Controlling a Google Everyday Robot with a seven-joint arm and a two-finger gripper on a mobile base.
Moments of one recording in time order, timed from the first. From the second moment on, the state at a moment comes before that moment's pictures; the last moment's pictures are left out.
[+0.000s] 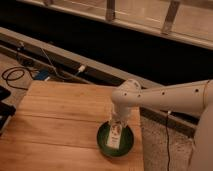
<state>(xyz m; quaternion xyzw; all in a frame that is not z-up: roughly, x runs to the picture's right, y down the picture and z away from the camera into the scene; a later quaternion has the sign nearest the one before) 0.065 0.185 0.756 -0.24 0.24 0.73 0.59</state>
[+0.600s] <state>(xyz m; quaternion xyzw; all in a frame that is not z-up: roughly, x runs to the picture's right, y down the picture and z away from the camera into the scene) 0.066 0.185 0.756 -0.24 0.24 0.73 0.59</state>
